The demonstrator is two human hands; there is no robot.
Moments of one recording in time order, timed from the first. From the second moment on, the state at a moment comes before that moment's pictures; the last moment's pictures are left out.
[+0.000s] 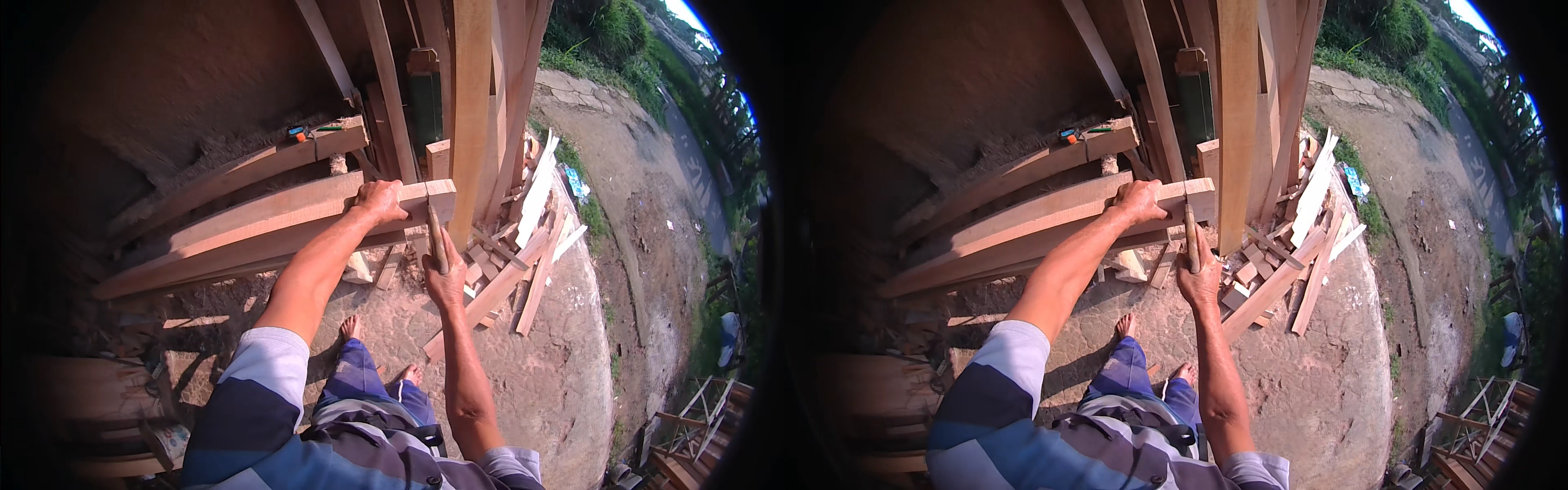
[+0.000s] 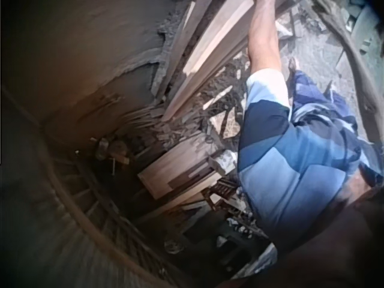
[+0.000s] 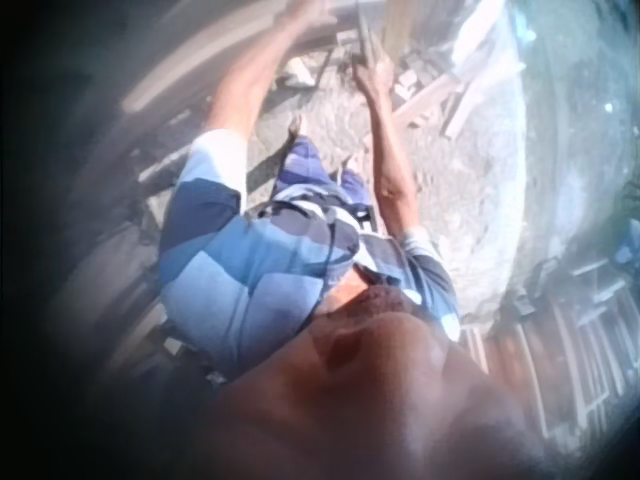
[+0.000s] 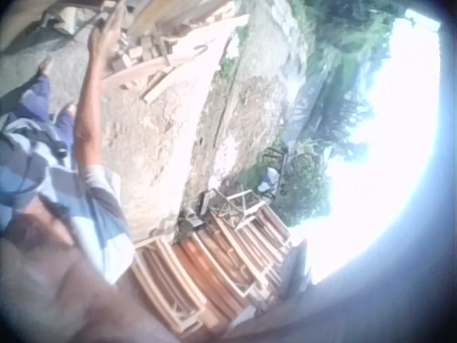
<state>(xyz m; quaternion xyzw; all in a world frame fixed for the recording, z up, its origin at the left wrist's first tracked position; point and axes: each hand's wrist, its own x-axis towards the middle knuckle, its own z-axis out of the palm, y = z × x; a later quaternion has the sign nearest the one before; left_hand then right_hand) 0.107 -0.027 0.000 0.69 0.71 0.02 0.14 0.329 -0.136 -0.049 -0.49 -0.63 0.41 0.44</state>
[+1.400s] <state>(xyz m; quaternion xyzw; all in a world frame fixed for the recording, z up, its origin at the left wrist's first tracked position) 0.107 -0.023 0.000 0.68 0.72 0.02 0.15 0.370 -0.266 -0.109 -0.71 -0.54 0.19 0.42</state>
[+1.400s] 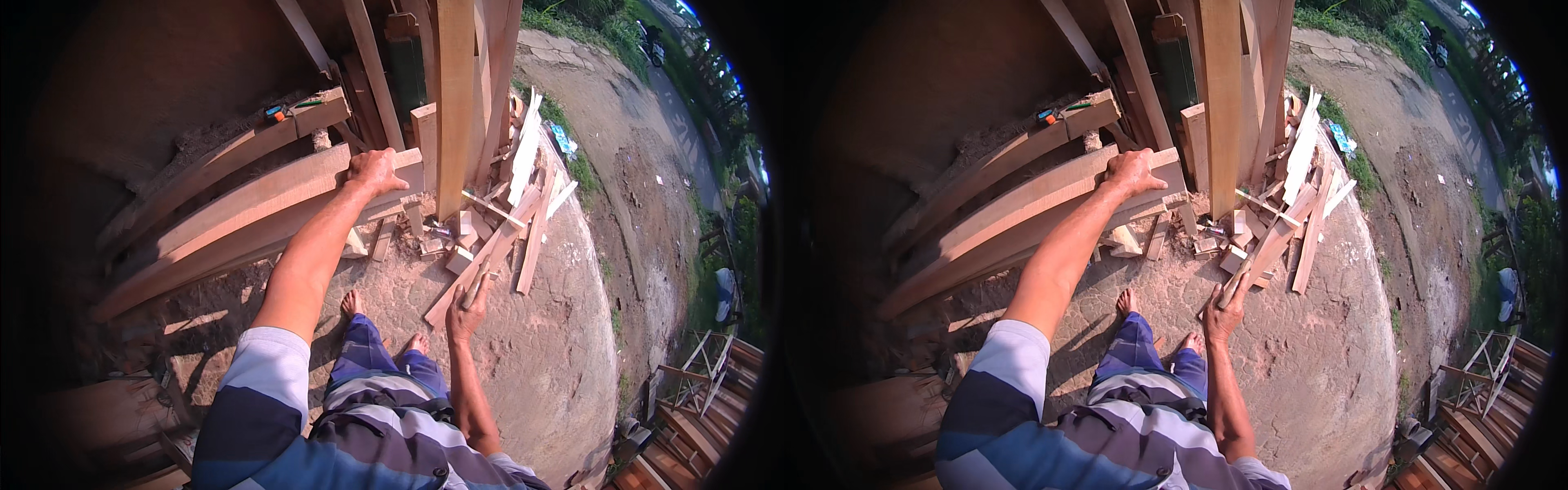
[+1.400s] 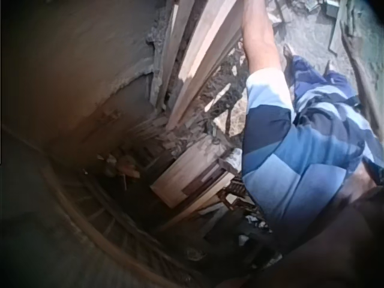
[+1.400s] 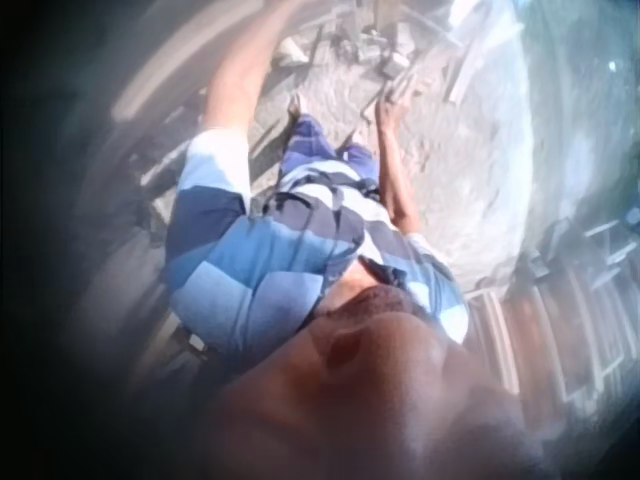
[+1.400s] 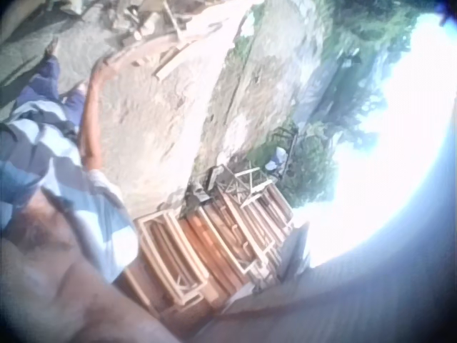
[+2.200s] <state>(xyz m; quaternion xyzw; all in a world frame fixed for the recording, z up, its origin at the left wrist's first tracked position) 0.086 -0.010 -0.079 0.73 0.64 0.15 0.18 0.229 0.007 -0.064 -0.62 -0.38 0.46 0.51</state>
